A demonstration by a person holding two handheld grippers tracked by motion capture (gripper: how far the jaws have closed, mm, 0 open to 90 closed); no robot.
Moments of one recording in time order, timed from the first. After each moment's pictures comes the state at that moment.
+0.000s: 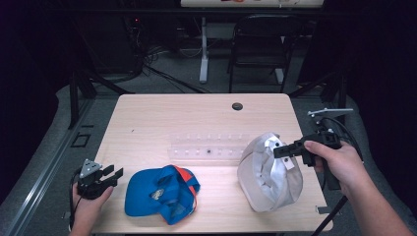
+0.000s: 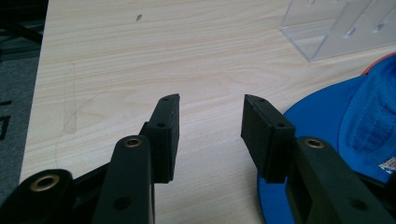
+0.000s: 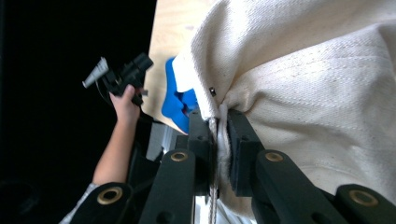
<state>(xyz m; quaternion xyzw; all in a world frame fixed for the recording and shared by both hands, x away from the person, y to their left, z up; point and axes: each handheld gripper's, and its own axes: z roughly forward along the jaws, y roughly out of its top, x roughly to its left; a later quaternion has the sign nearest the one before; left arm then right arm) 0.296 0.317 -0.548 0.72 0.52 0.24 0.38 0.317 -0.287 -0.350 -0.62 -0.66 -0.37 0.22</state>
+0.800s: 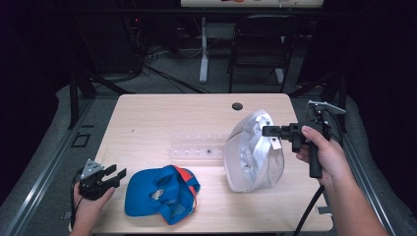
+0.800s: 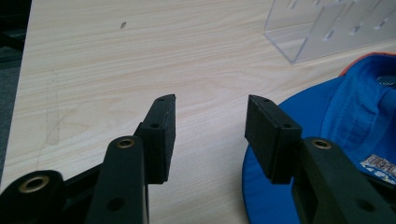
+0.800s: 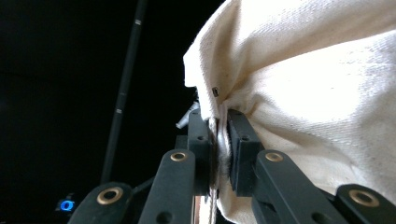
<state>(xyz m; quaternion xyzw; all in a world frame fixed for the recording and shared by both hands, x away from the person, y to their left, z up) 0.295 0.313 -0.547 0.73 0.50 0.23 0.40 0.339 -0.276 -0.360 -0.55 -0.56 -0.54 0.31</state>
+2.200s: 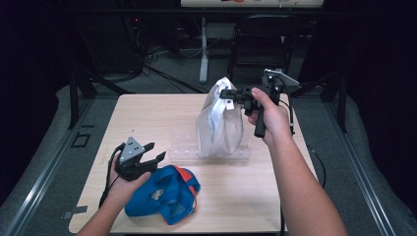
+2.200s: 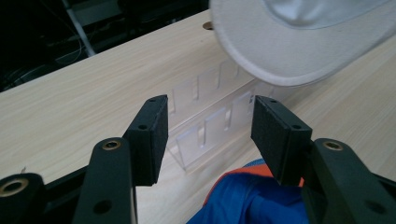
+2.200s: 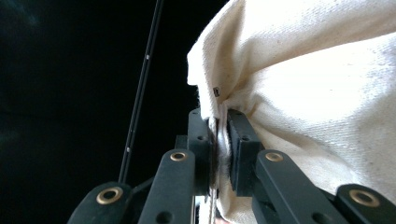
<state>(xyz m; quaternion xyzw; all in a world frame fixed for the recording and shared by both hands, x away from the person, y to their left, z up) 0.319 0.194 -0.473 0.79 0.35 0.25 0.44 0.423 -0.179 -0.339 -0.57 -0.52 -0.56 0.30</state>
